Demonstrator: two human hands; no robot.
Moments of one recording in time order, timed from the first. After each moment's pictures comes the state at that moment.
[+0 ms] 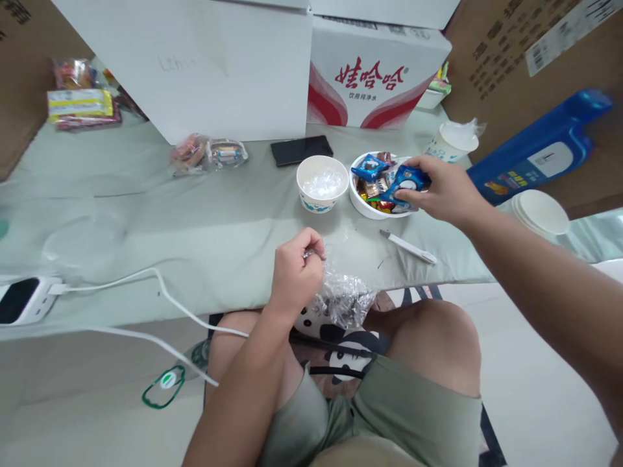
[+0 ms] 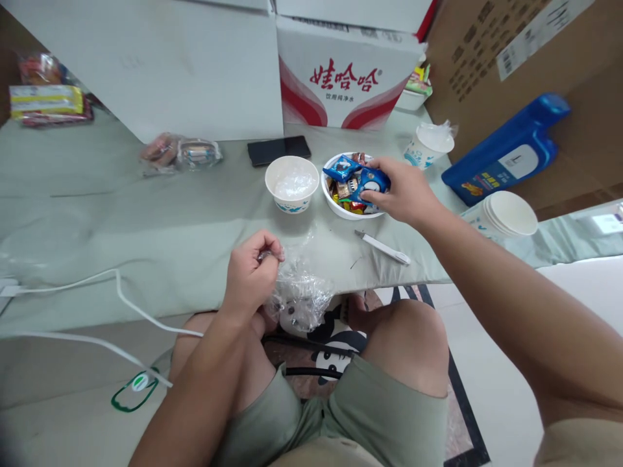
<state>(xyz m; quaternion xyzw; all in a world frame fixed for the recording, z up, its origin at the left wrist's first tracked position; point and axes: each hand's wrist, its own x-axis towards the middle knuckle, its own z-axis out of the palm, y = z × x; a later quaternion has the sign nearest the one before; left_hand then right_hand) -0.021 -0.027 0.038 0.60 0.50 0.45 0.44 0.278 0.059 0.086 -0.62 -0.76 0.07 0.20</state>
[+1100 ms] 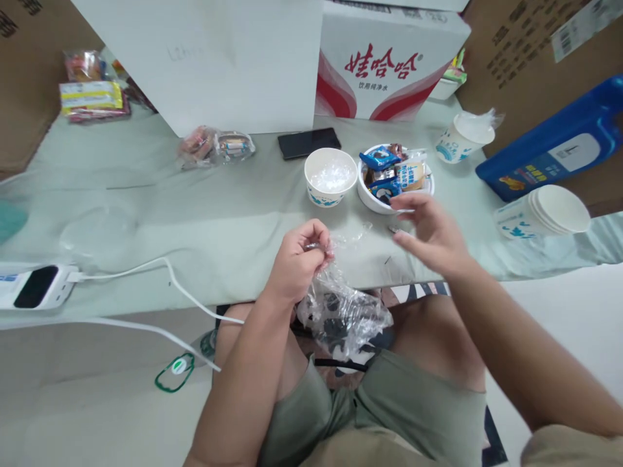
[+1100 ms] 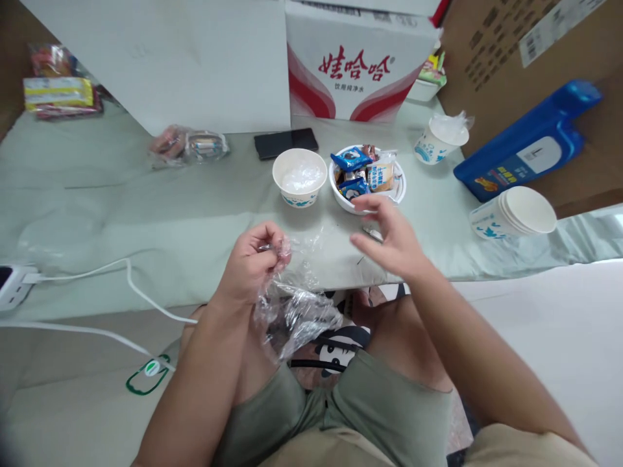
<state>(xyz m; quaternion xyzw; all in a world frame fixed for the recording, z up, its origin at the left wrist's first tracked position) -0.025 -0.022 0.043 0.42 0.38 0.45 0.69 0.228 -0.020 0.054 -0.54 -0.70 0.28 0.37</state>
